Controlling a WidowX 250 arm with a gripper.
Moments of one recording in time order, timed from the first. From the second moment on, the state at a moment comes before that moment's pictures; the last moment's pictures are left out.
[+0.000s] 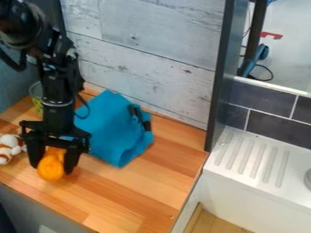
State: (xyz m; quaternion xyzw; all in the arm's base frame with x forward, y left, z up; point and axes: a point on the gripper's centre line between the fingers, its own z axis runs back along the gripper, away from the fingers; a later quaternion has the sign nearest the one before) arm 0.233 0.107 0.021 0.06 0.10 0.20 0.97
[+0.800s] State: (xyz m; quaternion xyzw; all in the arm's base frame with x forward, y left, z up) arm 0.218 0.135 0.014 0.07 0.15 0.24 0.96
